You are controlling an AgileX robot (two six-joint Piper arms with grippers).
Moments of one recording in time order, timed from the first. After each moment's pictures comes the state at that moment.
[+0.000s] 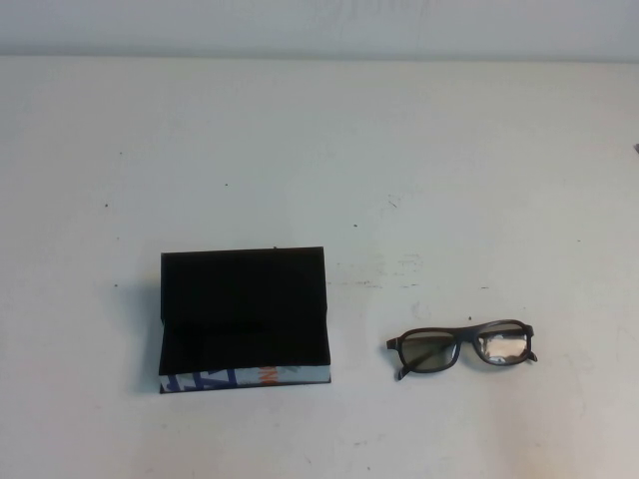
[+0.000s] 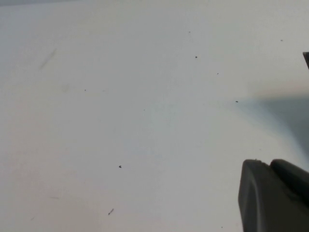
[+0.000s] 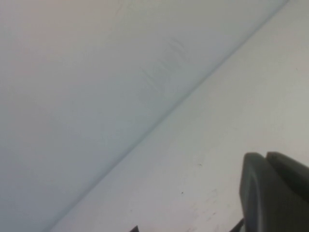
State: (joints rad) right arm 0.05 -0.01 0.03 1.18 0.14 -0.30; left arm 0.01 -0.01 0.03 -0.10 0.36 0.17
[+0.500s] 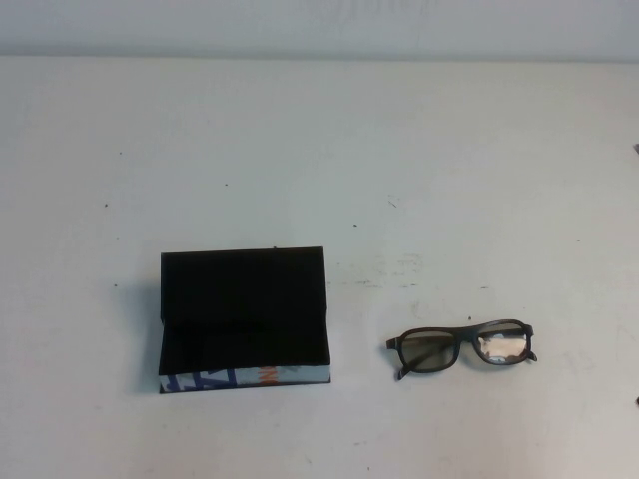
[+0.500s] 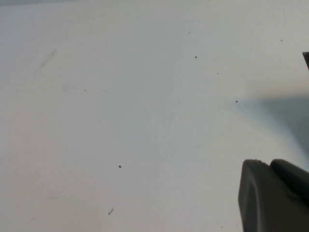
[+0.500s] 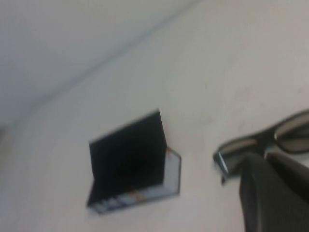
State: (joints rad) right arm 0.05 0.22 -0.17 1.08 0.47 -0.30; left arm 0.01 -0.01 0.03 -0.10 0.36 0.17
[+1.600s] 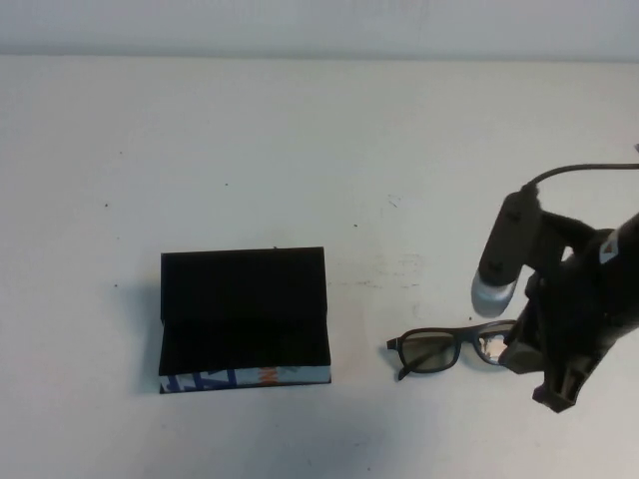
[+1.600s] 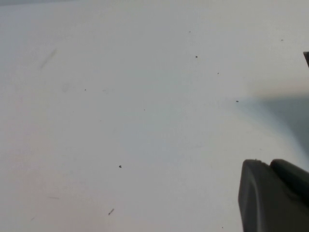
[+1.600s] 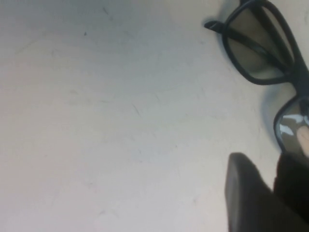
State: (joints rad) right arm 0.43 1.38 -1.02 0.27 1.00 -0.83; left arm 0.01 -0.01 0.03 -0.10 0.36 0.17
